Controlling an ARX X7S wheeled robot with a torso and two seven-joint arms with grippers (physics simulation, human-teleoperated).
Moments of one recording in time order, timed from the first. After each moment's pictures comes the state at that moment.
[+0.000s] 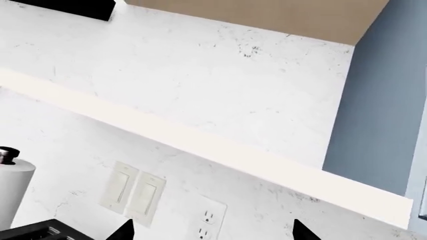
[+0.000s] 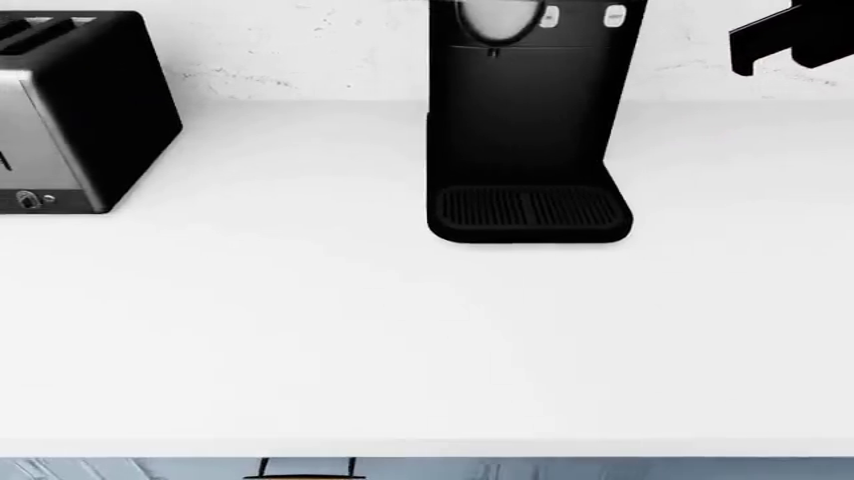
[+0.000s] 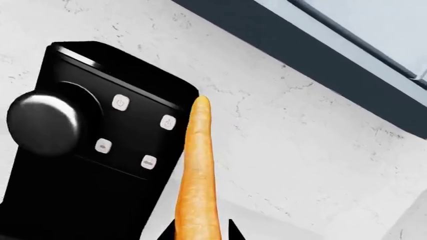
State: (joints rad) left arm -2.07 -0.83 1.18 0.18 -1.71 -0.21 -1.30; right arm 2.04 0.92 -0.90 -0.21 1.88 1.30 1.03
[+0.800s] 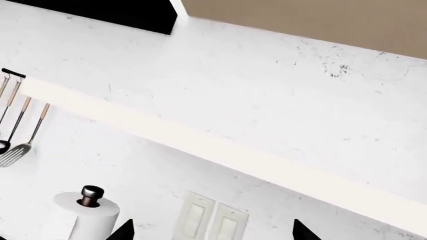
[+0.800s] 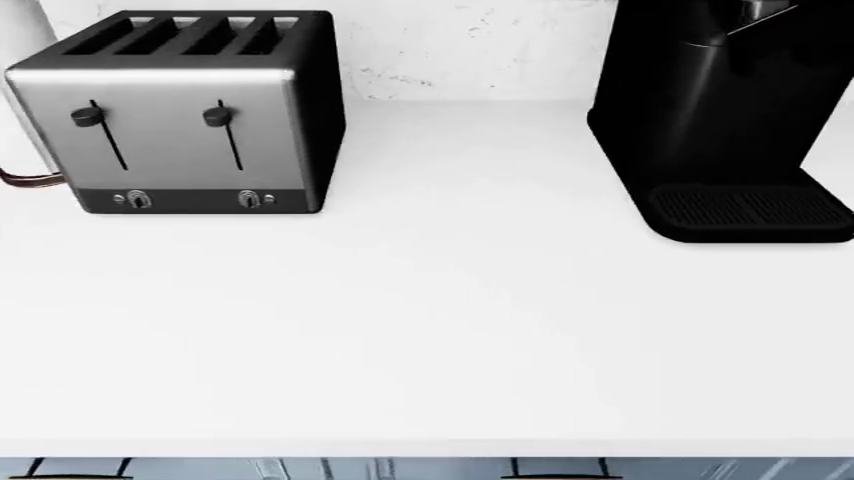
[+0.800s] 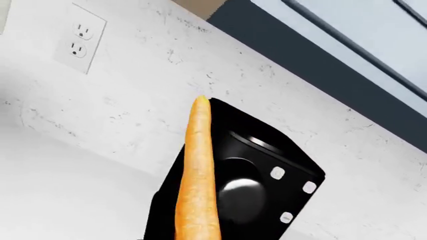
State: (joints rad) left arm -2.06 -0.83 1.16 0.18 -1.70 -0.22 -1.30; right arm 2.06 0.91 -0.92 -0.21 1.87 1.31 1.03
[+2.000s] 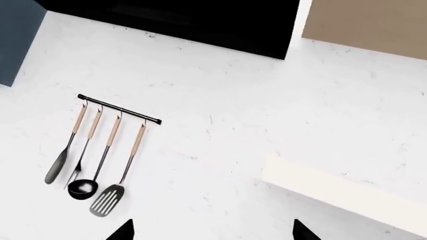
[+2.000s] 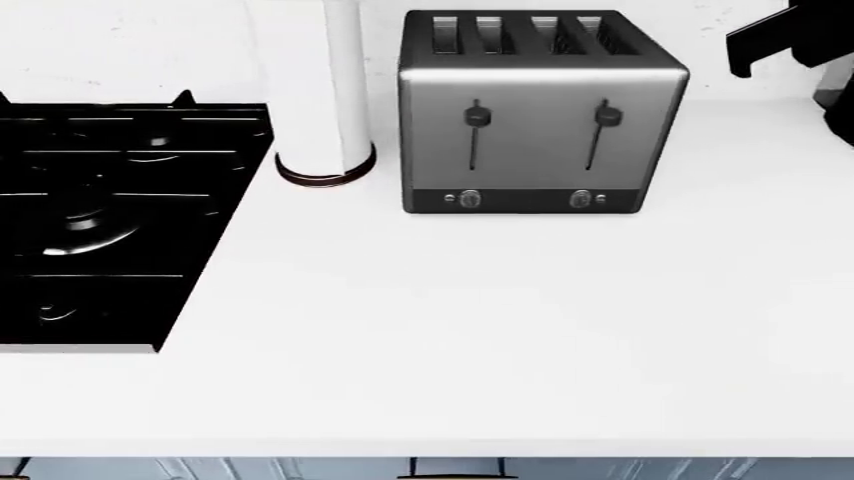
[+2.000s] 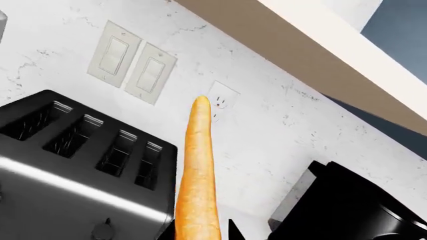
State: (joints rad) left arm -2.05 -0.82 1.13 0.18 -1.70 -0.24 -1.30; right arm 2.08 0.90 -0.95 -0.21 1.87 1.31 1.04
